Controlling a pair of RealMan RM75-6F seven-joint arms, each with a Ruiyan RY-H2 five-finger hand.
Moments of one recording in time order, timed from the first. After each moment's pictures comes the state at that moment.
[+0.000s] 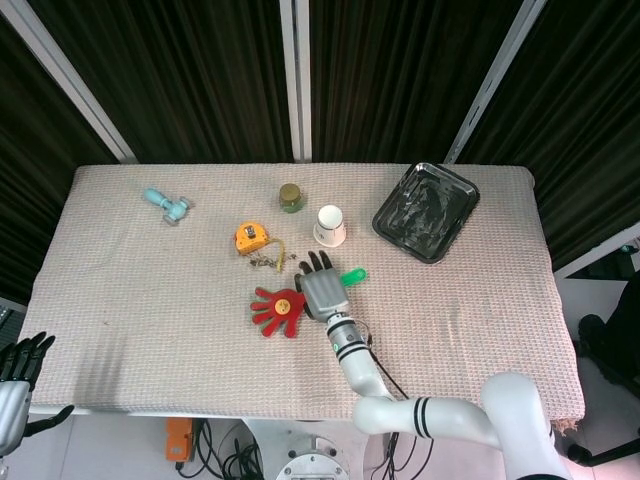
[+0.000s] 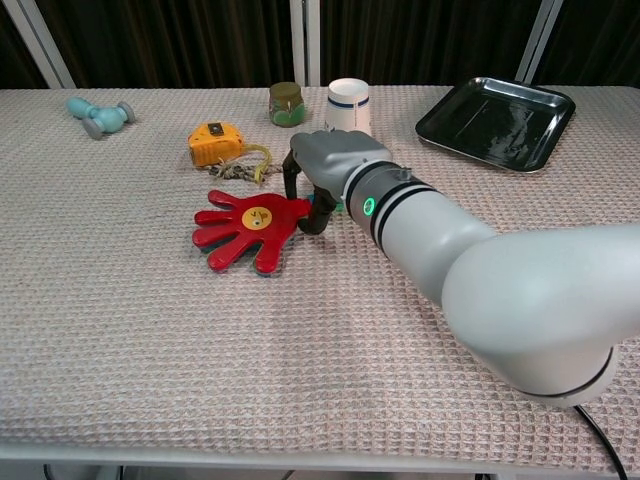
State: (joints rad) left arm 0.09 -1.16 0.08 -1.47 1.60 1.61 -0.10; right arm 0.99 -2.03 0.34 -1.29 -0.71 1.07 -0.78
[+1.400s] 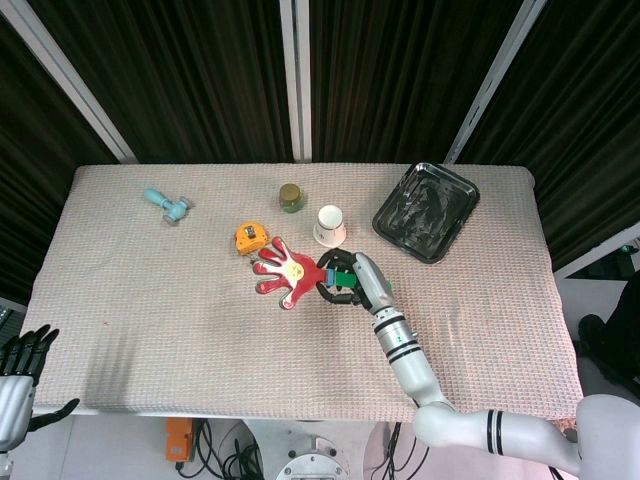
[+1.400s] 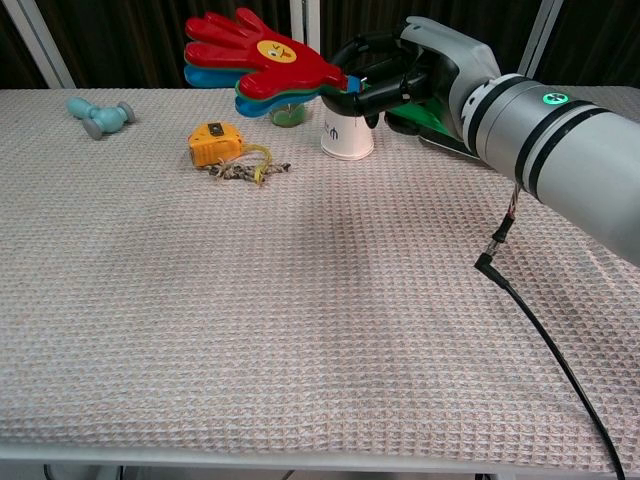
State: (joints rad) left arm 0.08 -1.15 0.06 -1.53 1.62 1.62 -0.07; right arm 0.68 -1.75 0.43 -1.68 -0.98 1.03 0.14
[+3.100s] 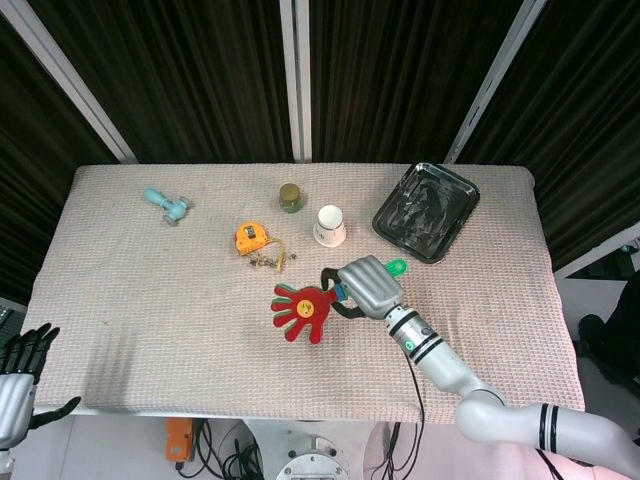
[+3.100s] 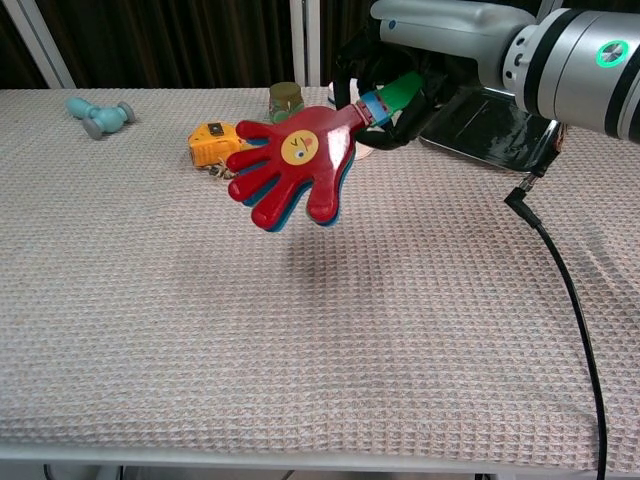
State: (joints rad) left arm 0.07 -1.16 0.05 -1.52 1.61 1.61 -0.09; right arm 0.64 -1.48 0.49 -1.82 -1.10 0.71 -0.47
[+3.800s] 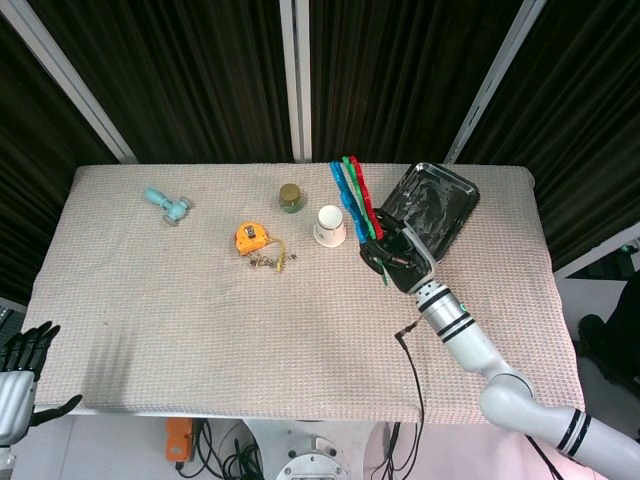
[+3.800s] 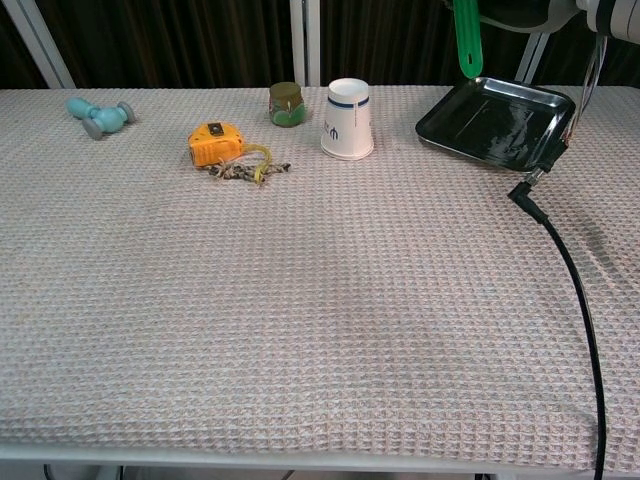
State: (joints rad) left arm 0.06 -1.16 0.05 -1.52 1.60 1.59 -0.12; right arm 0.44 -1.52 0.79 -1.75 -1.31 0.51 1.40
